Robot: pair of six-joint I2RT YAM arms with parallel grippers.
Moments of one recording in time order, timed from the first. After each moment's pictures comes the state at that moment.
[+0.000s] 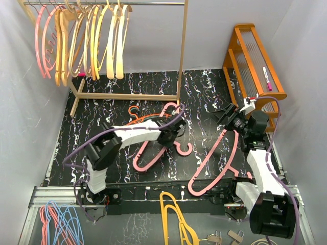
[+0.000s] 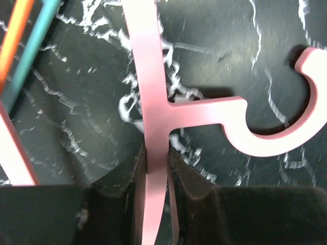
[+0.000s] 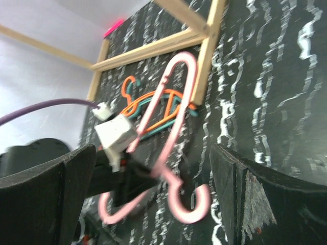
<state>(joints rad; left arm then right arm) -0.98 1.95 1.36 -0.65 -0.24 -0.46 -0.16 0.94 0.51 0.16 -0.74 0.71</state>
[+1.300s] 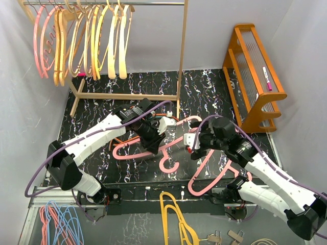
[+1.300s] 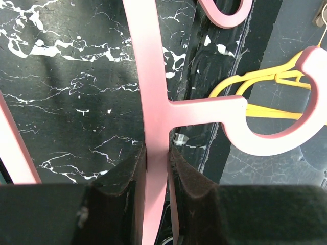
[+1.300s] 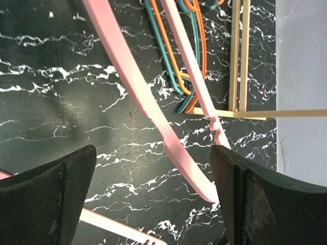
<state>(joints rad) -0.79 1.48 1.31 -1.04 0.55 0.34 0.61 0.82 0.77 -0.52 -0.41 -1.00</state>
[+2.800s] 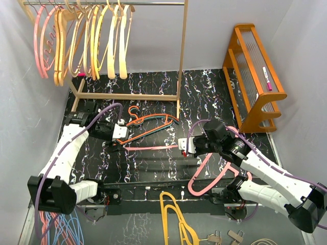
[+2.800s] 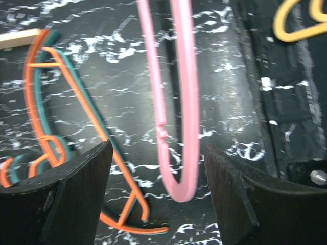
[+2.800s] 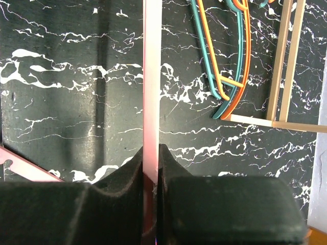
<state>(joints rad) -0.13 1.15 1.05 -1.21 0.96 1.51 0.72 0.88 0.73 -0.54 -0.36 -0.97</state>
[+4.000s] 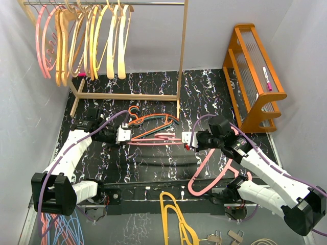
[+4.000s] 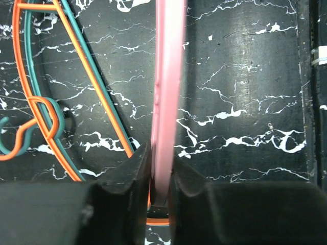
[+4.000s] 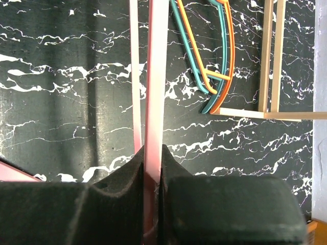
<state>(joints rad) -0.12 1.16 0.85 -0.97 0.84 1.45 0.61 0.89 0.73 -0.50 -0.43 -0.97</state>
